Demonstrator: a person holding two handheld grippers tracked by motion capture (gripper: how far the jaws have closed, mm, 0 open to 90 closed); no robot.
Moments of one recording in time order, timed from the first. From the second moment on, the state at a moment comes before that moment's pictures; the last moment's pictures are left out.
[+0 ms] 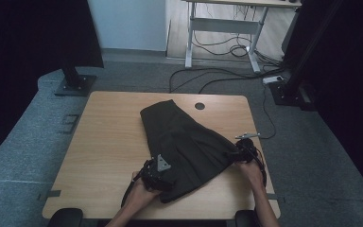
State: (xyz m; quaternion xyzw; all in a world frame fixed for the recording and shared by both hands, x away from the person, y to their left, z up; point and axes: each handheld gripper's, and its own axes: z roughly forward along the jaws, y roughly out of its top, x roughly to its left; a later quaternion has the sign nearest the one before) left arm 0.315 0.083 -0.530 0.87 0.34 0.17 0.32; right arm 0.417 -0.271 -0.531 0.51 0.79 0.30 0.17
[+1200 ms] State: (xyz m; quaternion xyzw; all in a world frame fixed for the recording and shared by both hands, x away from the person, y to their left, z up) left arm 0.333 0.235 -0.510 0.81 0.43 0.20 0.35; right arm 0.338 -0.192 -0.520 0.42 0.82 0.35 0.17
